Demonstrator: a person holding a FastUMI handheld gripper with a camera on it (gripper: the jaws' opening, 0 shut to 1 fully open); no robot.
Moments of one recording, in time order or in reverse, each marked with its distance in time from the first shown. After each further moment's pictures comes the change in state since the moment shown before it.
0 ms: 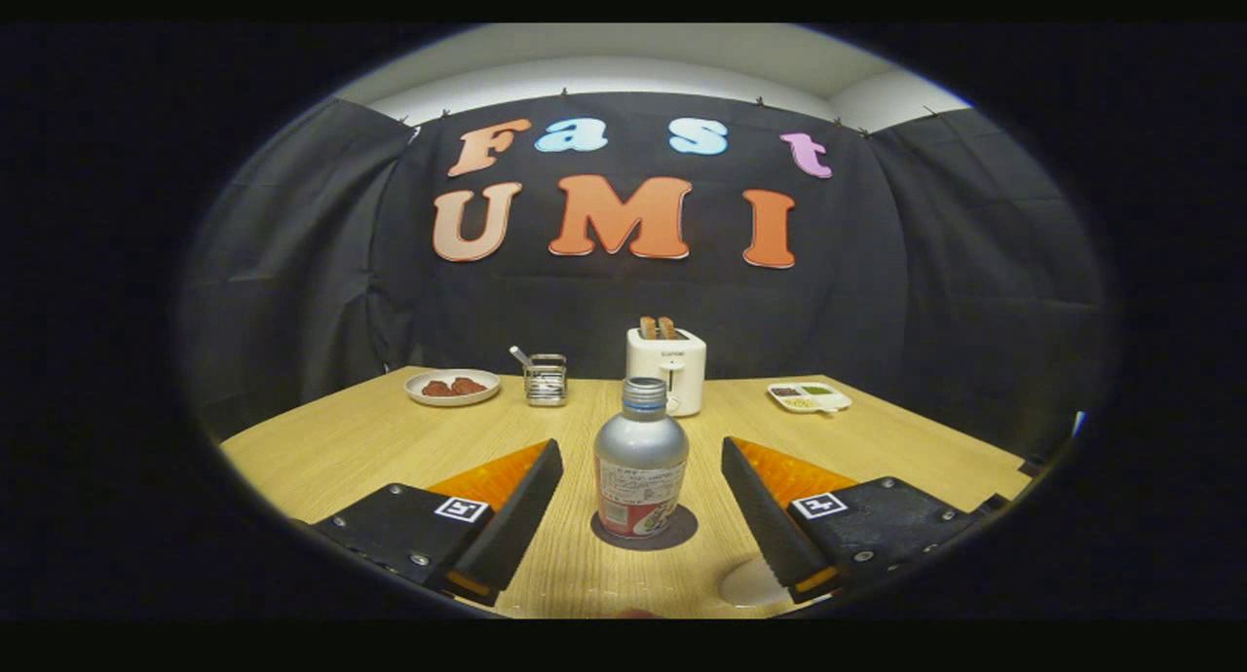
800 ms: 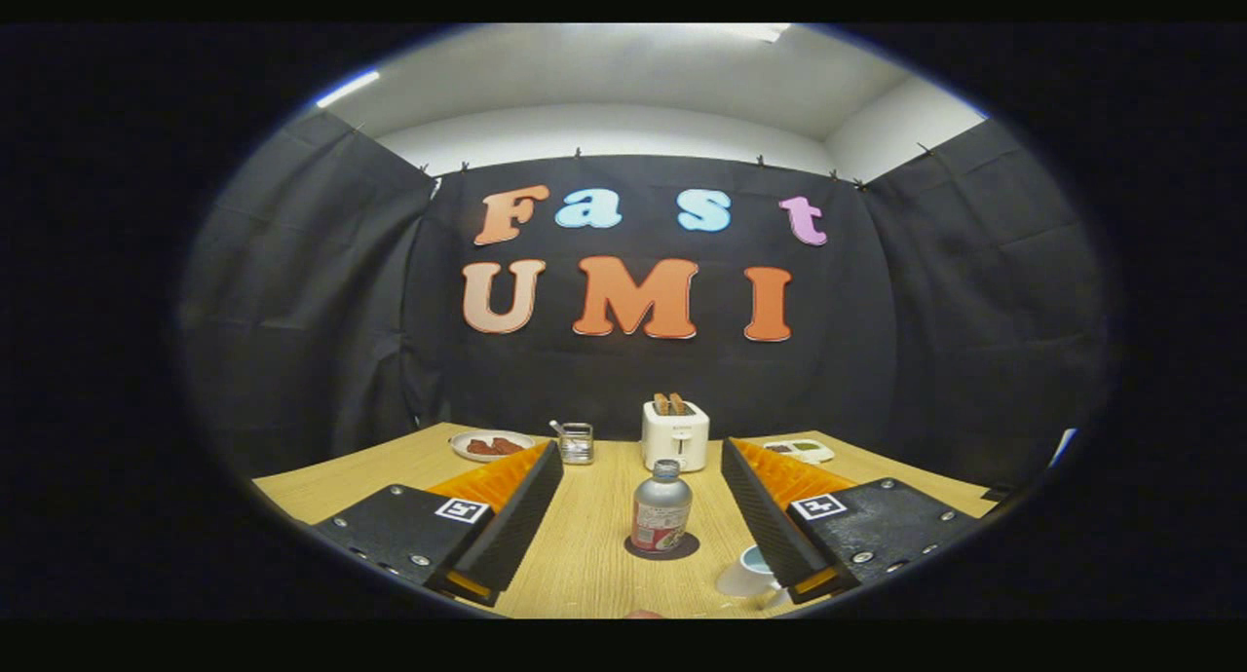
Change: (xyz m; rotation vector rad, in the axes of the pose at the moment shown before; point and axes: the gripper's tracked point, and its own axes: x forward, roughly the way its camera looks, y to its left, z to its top) arm -0.092 0.019 0.096 0.021 -0.192 0.012
